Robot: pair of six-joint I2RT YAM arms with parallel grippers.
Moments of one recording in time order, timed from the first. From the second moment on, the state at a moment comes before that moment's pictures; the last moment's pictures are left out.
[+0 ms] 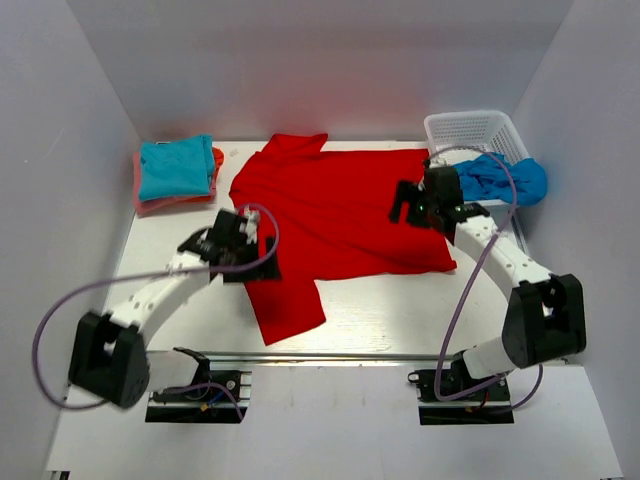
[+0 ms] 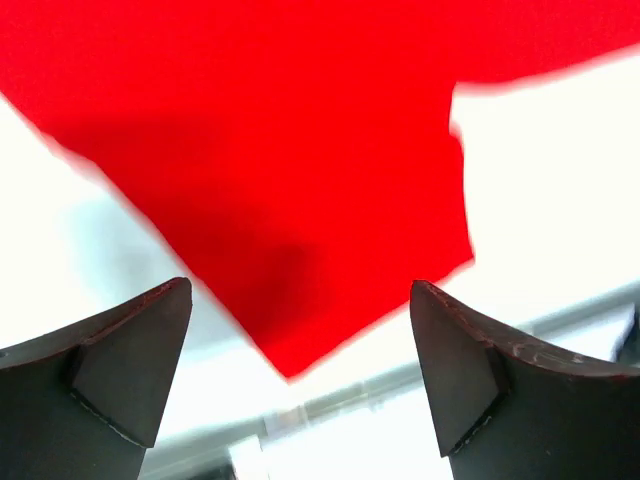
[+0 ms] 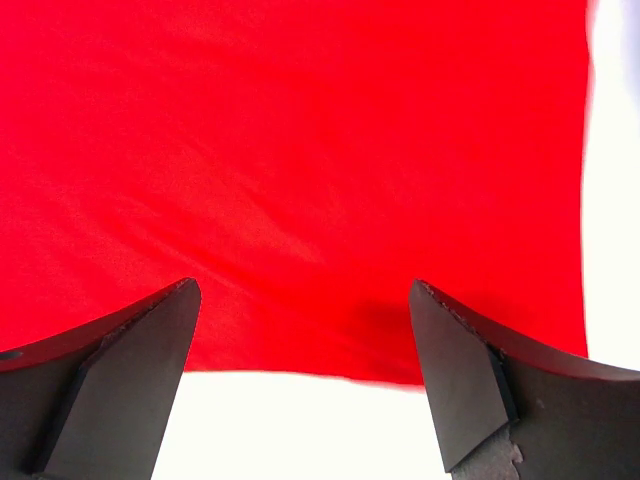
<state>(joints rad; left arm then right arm) -0.38 1.31 0.88 -0.58 0.15 -0.39 0.30 1.46 1.10 -0.35 -0.02 0.32</state>
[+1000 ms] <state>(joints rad) -0.76 1.34 0.63 -0.61 0.13 -0.66 0.23 1.26 0.81 -0.47 0.25 0.54</state>
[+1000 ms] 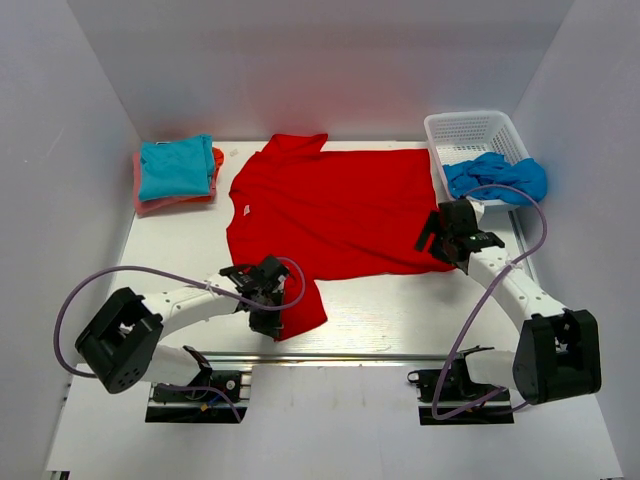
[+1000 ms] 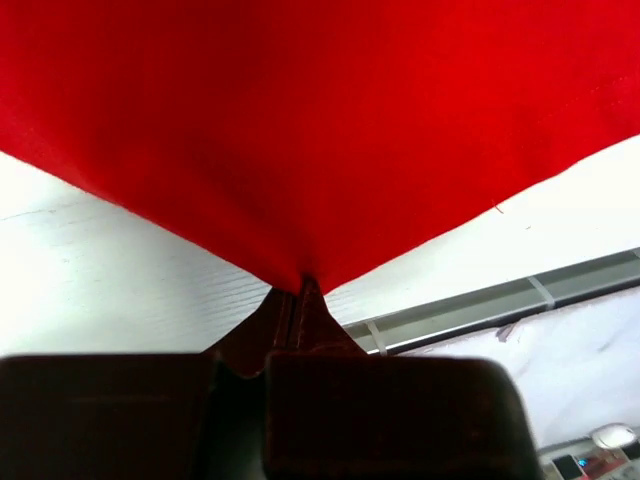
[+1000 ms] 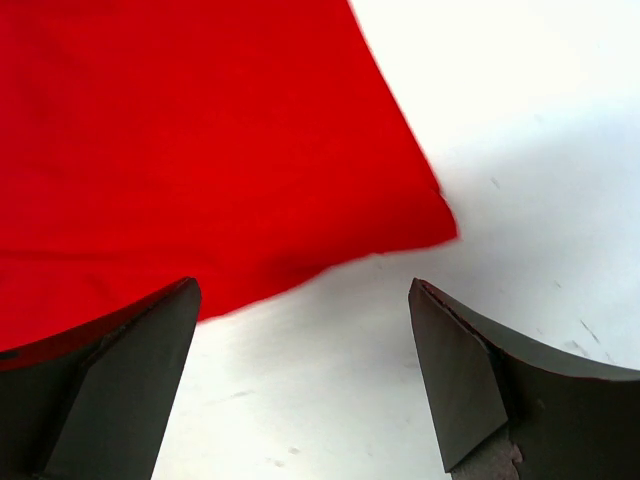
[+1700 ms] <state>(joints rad) -0.77 1.23 0.81 -0.99 0.06 -0.59 0.22 1.15 0.62 -0.60 0.19 0.50</state>
